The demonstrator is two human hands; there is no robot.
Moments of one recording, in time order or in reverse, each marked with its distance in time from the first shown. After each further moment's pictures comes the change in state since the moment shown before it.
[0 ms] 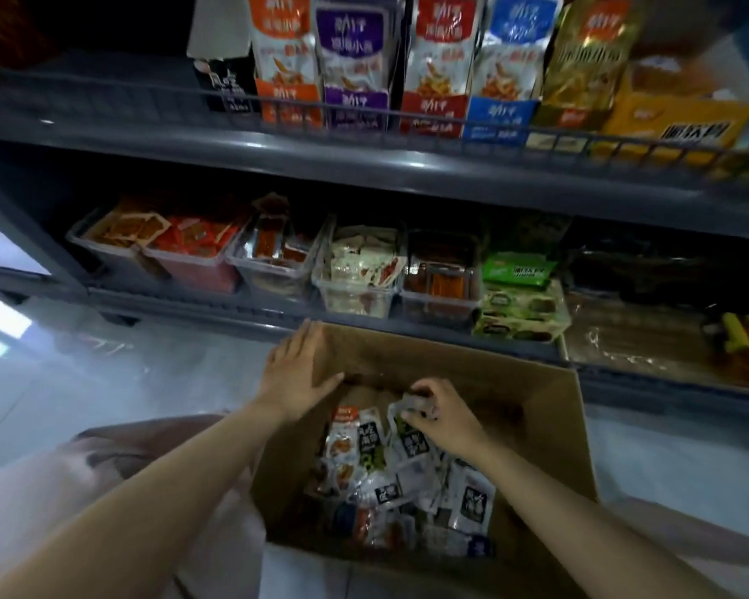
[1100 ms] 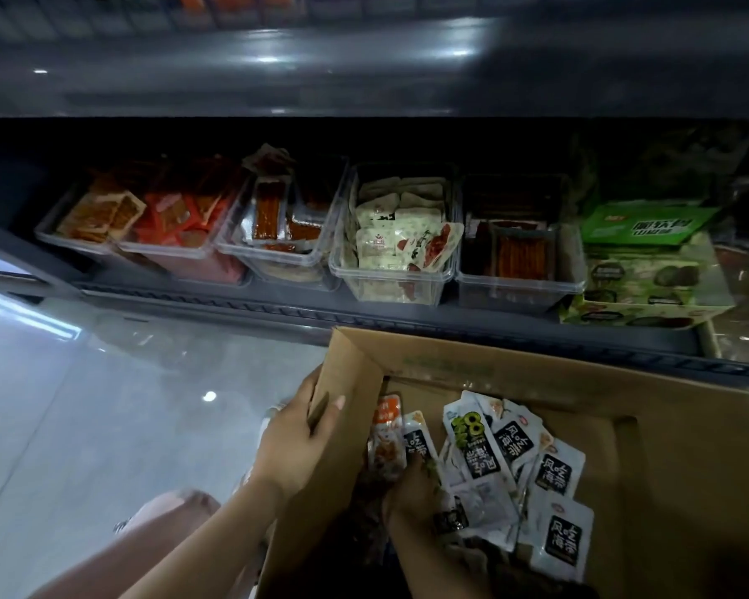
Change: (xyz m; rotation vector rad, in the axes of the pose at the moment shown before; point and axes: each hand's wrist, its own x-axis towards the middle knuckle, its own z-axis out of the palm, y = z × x) left_hand 0.013 -0.056 0.057 -0.455 0.003 -0.264; right_hand 0.107 0.041 0.246 0.004 0.182 0.676
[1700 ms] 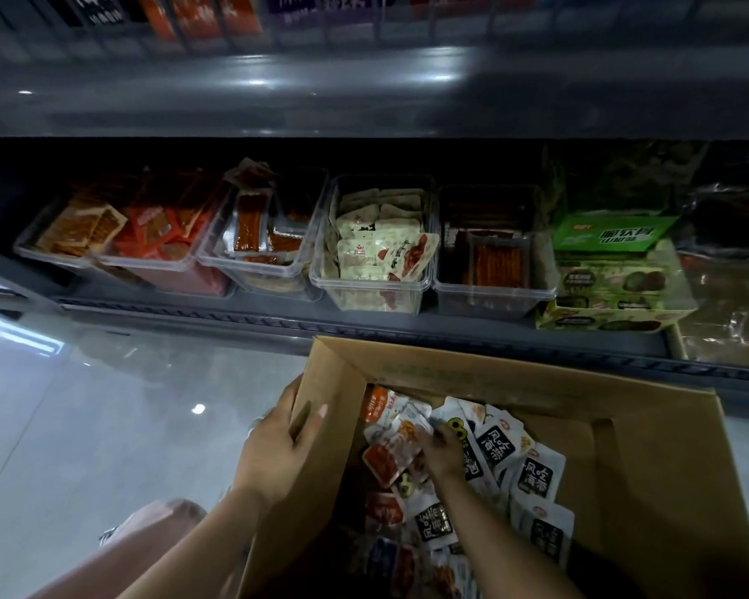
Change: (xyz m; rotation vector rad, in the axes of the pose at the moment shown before) left_hand -0.004 0.013 -0.002 0.054 -0.026 -0.043; right_hand 0.069 0.019 -0.064 0.791 -0.177 0.000
